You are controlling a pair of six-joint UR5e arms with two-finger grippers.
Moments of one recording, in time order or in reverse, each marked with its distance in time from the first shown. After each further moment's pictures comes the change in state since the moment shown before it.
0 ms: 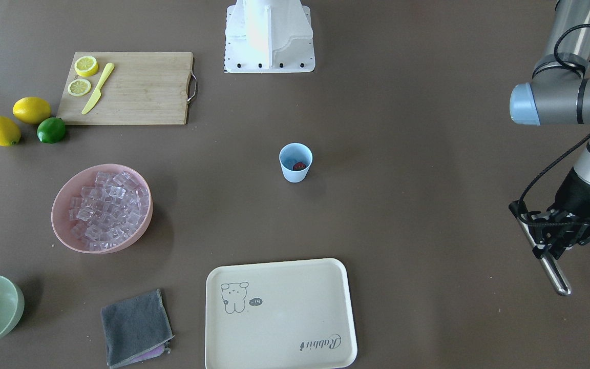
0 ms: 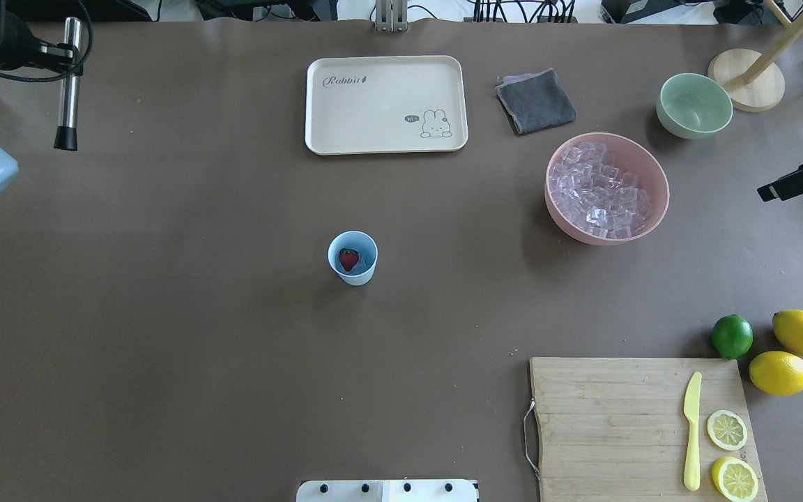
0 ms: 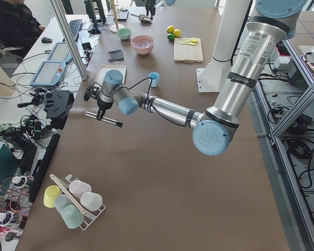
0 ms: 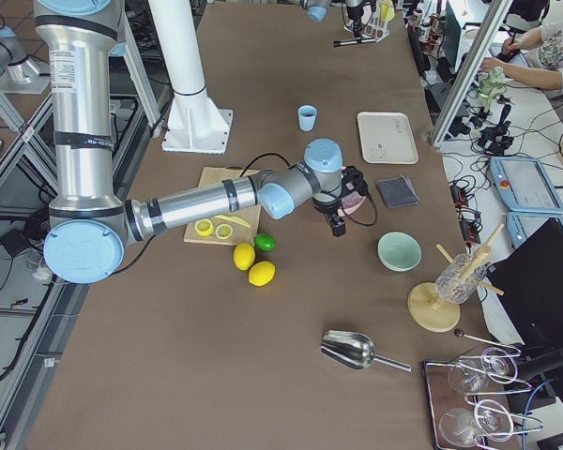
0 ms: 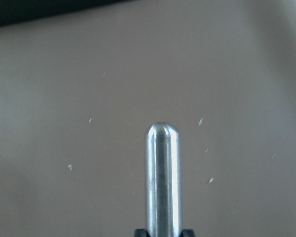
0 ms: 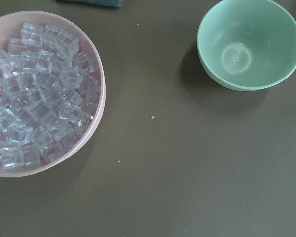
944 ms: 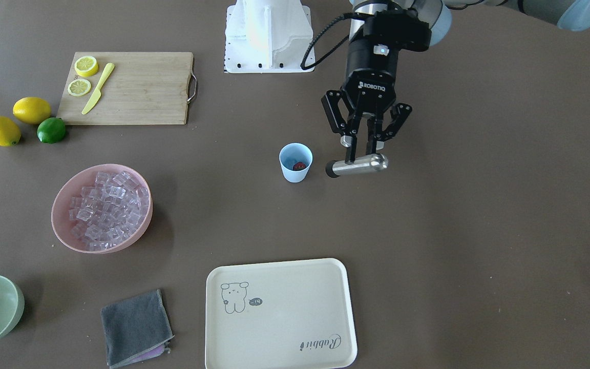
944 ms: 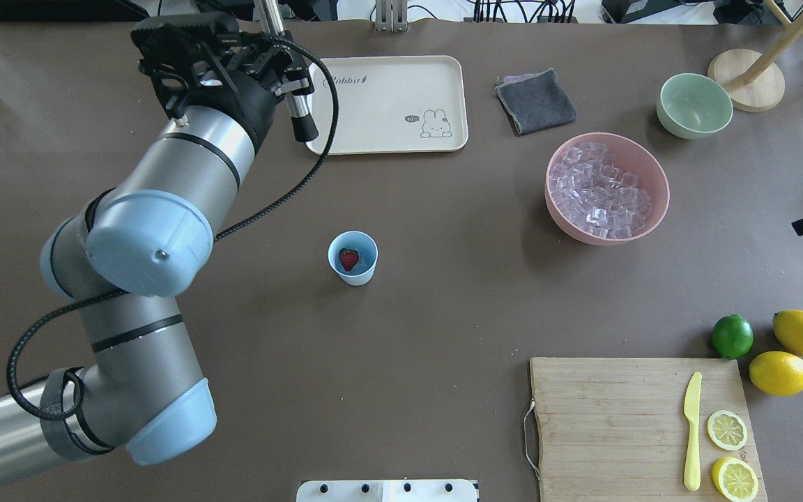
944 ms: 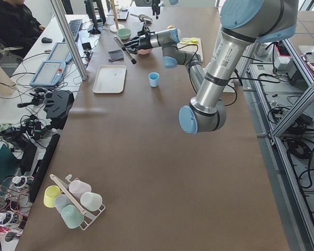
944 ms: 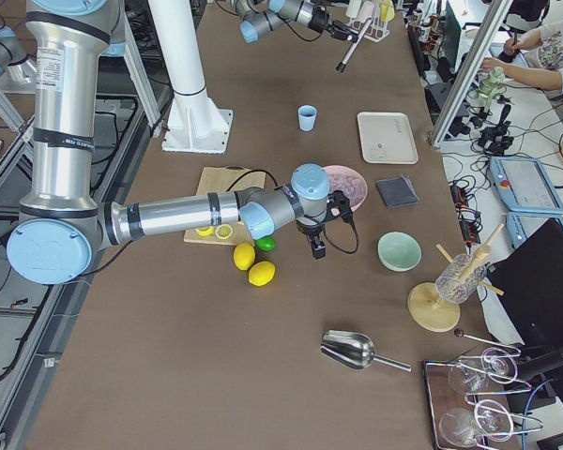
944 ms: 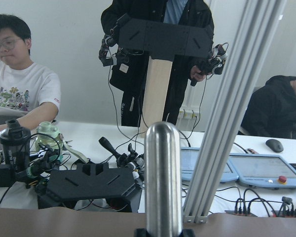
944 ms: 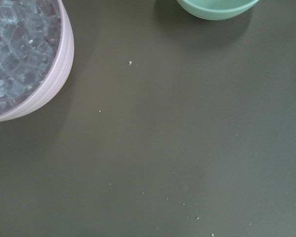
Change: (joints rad) left arm 0.665 -0.170 -0.366 -0.008 1.124 -0.307; right arm 0.034 -0.113 -0.006 0.000 0.063 0.000
